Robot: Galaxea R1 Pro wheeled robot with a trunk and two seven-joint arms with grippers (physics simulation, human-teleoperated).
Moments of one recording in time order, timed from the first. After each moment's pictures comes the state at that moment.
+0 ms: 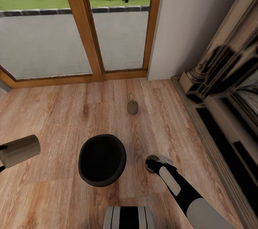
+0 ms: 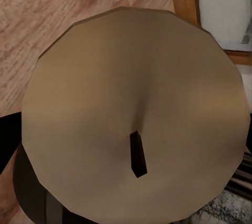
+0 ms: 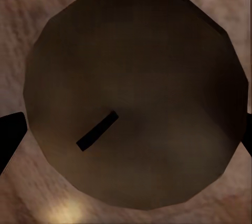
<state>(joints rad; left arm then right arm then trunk) 0.01 0.60 0.71 -1.52 2.03 1.01 0.27 -0.61 0.01 0.38 -0.77 -0.89 0.32 -0.41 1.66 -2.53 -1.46</state>
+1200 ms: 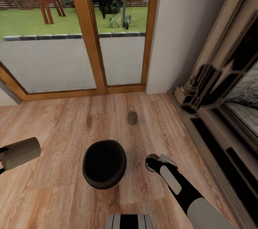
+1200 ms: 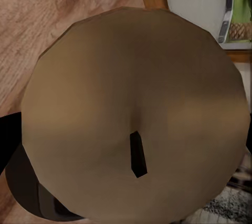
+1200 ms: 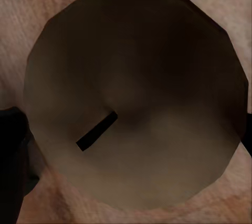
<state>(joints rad) 0.01 0.60 0.70 -1.51 2.00 1.00 0.28 -0.61 0.01 0.37 -0.79 -0.90 0.33 -0.40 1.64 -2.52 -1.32</state>
